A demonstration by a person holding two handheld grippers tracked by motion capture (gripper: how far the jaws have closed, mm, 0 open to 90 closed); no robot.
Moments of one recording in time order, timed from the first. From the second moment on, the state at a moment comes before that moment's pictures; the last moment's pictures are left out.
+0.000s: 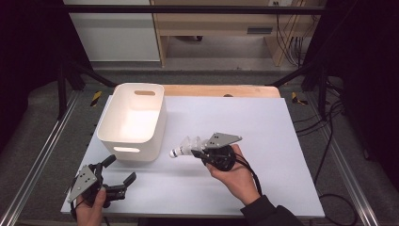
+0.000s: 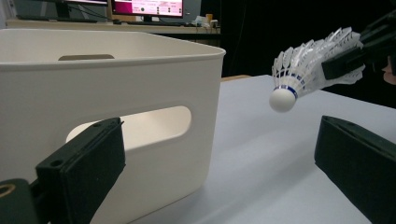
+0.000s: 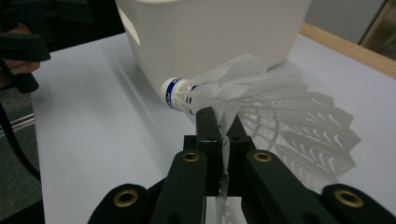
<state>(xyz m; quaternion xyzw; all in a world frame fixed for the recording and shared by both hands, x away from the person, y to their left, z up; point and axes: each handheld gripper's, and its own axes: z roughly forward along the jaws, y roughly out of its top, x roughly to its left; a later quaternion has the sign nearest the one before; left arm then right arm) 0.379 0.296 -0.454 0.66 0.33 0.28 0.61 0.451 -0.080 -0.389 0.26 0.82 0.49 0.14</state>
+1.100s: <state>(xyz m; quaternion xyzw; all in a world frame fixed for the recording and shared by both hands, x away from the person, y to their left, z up) 0.379 0.294 -0.454 0.66 0.32 0.28 0.61 0.508 0.015 -0.315 0.22 0.82 0.48 0.22</state>
